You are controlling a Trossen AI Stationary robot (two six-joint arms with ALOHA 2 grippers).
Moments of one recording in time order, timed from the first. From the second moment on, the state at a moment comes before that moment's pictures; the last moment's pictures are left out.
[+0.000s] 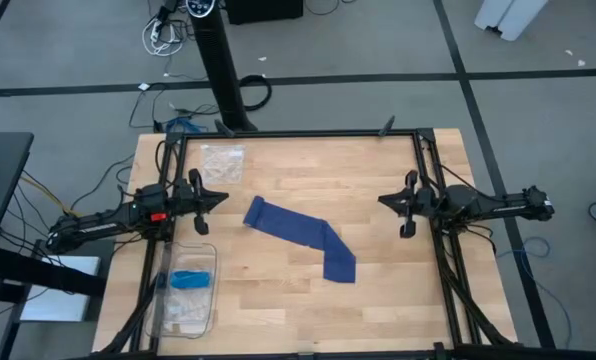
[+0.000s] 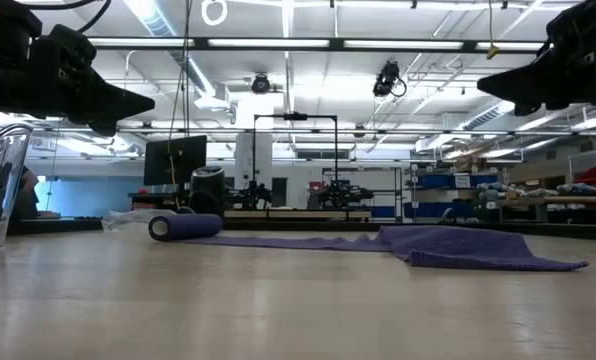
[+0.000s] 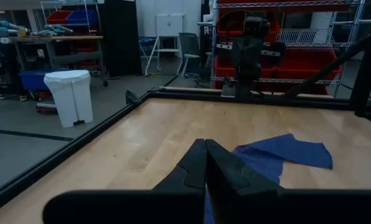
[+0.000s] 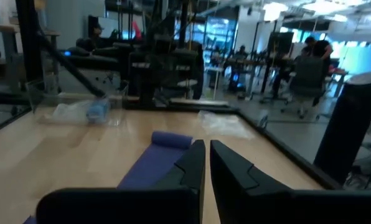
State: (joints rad) left arm 0.21 0.01 0.01 0.02 -0.01 0.00; right arm 0.10 0.03 0.04 0.07 0.28 -0.13
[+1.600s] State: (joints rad) left arm 0.21 0.01 0.01 0.02 -0.01 -0.01; right arm 0.50 1.10 0.39 0.28 0.29 0.30
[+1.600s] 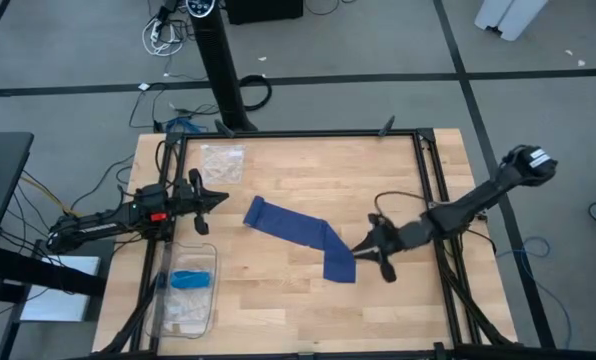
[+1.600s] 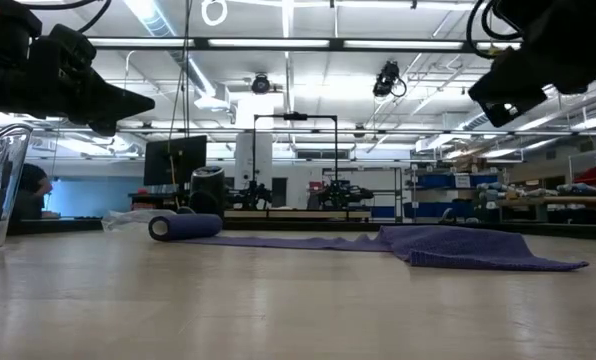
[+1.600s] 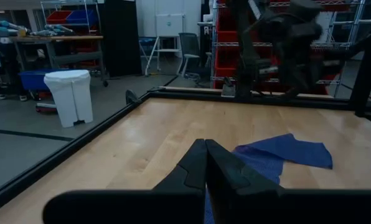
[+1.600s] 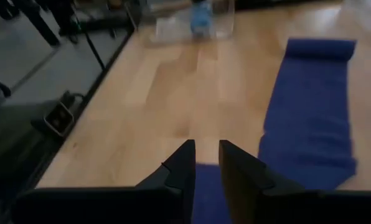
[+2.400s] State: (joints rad) left arm 0.21 0.01 0.01 0.02 -0.01 -0.01; right arm 0.61 1.83 0.89 0.02 0.59 0.55
